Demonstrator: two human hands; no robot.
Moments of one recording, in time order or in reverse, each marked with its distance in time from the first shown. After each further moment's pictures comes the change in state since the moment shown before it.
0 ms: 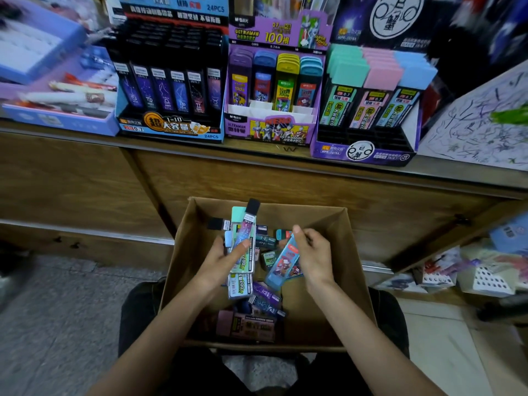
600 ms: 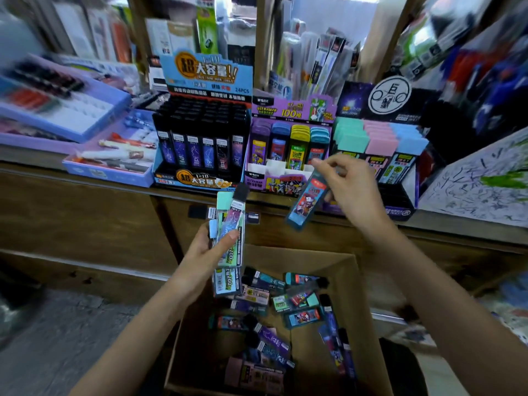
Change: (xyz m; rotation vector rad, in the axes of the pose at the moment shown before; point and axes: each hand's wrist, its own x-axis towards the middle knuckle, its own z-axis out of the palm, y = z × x) left_hand -0.020 0.107 -0.031 -0.040 -0.008 0.313; right_hand 0.035 -0.210 -0.016 -0.422 -0.078 -0.680
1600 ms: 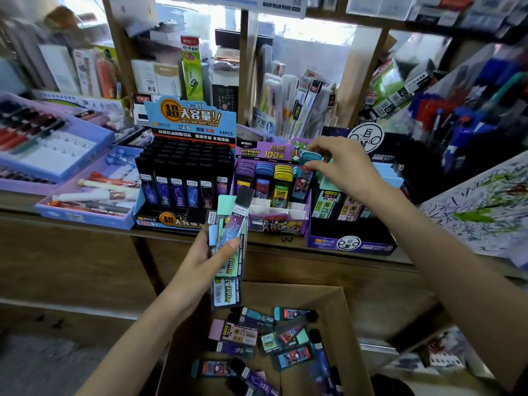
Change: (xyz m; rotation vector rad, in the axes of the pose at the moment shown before) left_hand 0.032 0.045 0.022 0.034 -0.090 0.117; right_hand 0.099 -0.023 -0.042 -0.582 -0.069 -0.319
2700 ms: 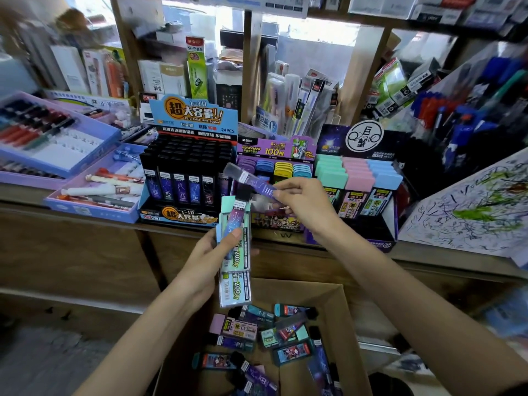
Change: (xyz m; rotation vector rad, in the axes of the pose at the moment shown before) left_hand 0.000 0.002 0.016 -0.207 0.046 -0.109; right_hand -0.046 -0.058 0.047 0.835 -0.139 0.495
